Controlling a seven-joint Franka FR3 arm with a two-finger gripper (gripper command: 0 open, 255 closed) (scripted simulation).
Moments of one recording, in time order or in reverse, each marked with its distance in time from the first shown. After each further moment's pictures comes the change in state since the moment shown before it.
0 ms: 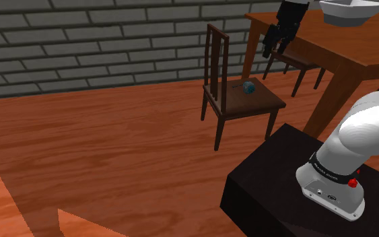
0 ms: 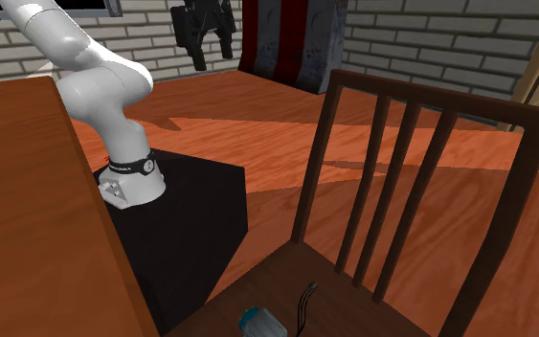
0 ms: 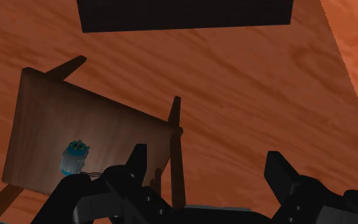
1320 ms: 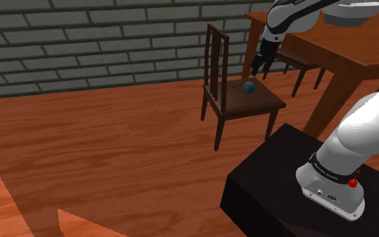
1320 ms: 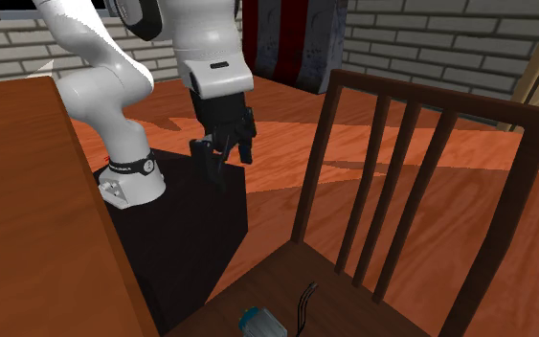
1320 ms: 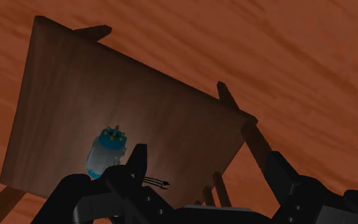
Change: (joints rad) arm -0.039 0.493 -0.261 -0.002 -0.045 0.482 -0.318
